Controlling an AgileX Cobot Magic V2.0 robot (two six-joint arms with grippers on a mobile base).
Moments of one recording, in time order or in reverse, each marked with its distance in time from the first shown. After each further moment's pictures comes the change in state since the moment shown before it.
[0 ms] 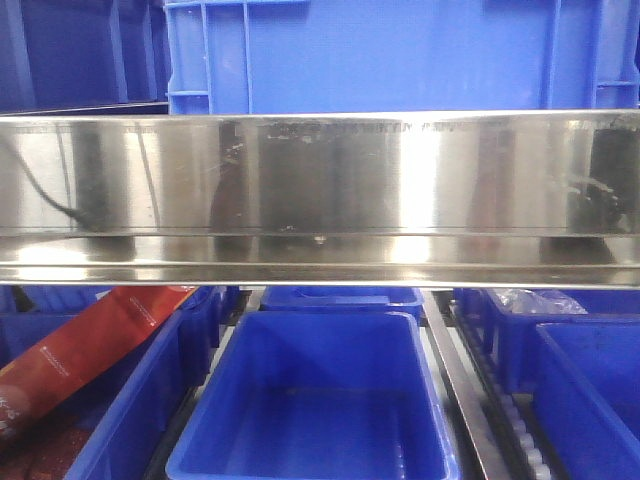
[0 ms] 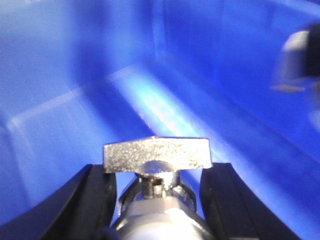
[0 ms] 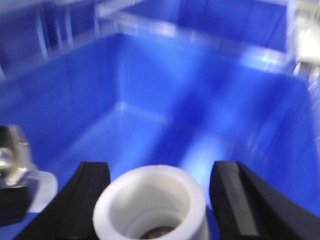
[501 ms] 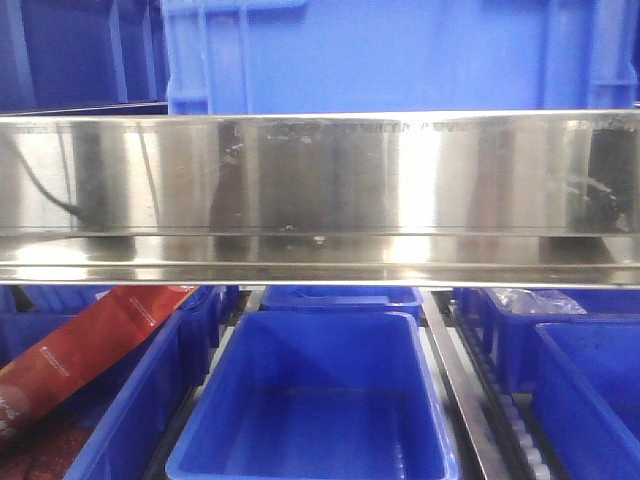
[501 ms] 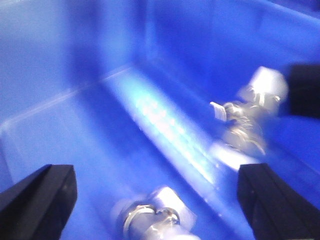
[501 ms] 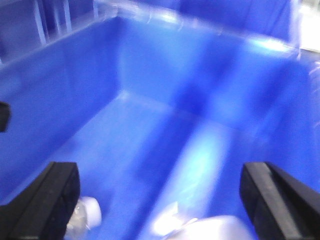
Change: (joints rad) left arm 0.000 -0.029 -0.008 -0.010 -0.001 0.000; right arm 0.000 -0.062 -0.012 0.000 0.055 0.000
